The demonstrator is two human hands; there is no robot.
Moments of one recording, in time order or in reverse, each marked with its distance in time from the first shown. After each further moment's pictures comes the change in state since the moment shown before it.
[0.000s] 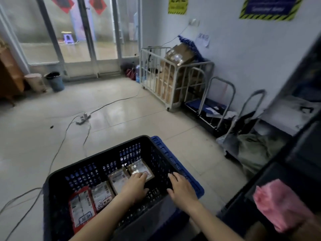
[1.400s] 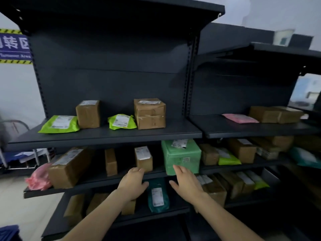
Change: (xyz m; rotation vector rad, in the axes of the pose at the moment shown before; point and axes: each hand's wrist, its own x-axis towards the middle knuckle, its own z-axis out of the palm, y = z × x) left_hand -0.440 0.515 0.134 0.127 -0.068 1.141; right_hand -0.763 0.147 -0.066 -0.097 0.568 1.037
